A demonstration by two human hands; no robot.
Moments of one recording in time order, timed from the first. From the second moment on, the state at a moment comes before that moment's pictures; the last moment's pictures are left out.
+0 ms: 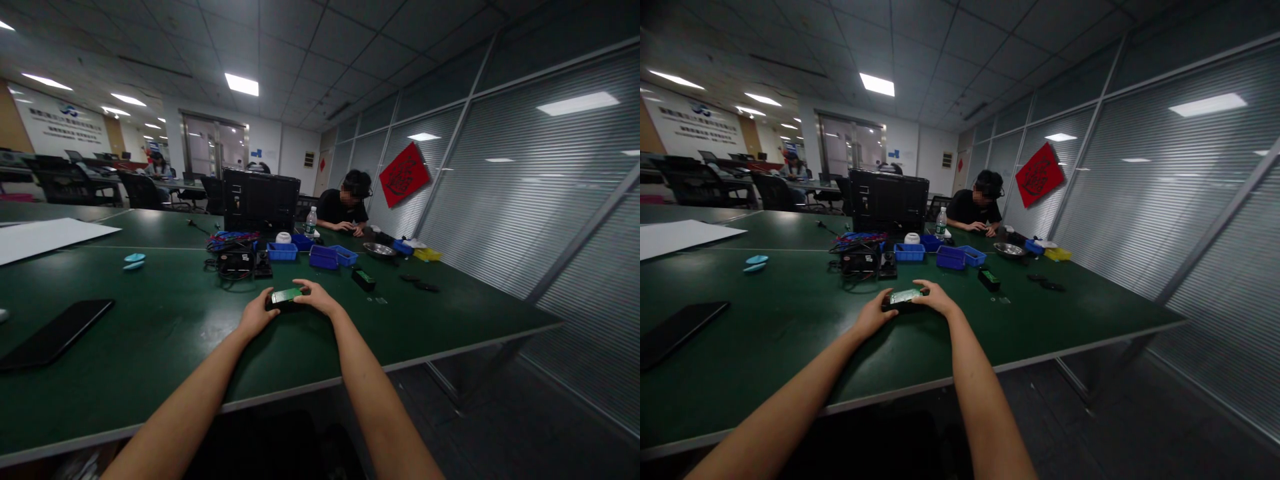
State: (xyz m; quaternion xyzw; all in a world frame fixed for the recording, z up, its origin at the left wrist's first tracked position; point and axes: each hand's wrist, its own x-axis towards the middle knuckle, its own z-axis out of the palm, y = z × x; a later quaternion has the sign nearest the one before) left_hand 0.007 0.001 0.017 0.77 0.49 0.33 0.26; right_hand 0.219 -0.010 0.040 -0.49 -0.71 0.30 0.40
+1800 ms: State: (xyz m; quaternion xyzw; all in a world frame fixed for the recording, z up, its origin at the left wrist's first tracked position) left_hand 0.006 0.012 0.001 0.77 0.47 0.34 0.28; right_hand 0.283 0.002 0.026 -0.87 -0.34 0.08 0.35
